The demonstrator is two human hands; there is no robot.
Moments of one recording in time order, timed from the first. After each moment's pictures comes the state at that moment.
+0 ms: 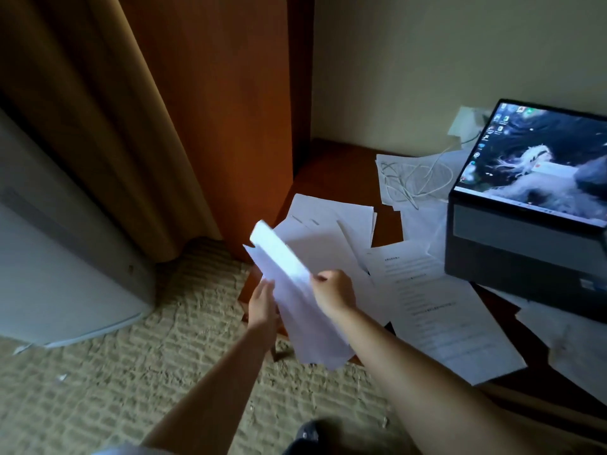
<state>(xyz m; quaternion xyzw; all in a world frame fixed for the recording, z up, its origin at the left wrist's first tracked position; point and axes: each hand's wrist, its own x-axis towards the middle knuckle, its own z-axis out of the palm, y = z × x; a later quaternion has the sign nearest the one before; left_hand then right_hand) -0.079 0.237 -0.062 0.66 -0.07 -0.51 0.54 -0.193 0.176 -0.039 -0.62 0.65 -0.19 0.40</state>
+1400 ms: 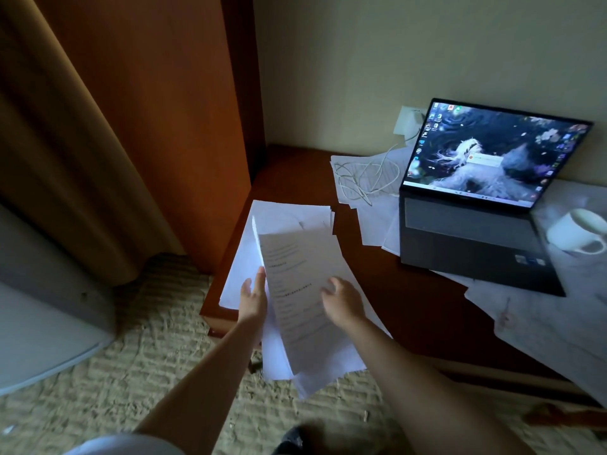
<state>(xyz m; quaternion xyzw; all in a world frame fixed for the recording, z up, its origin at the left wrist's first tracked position) -0.111 0.201 -0.072 0.73 -0.20 -0.50 0.42 -0.277 0.168 -0.058 -0.61 0.70 -0.07 0.38</state>
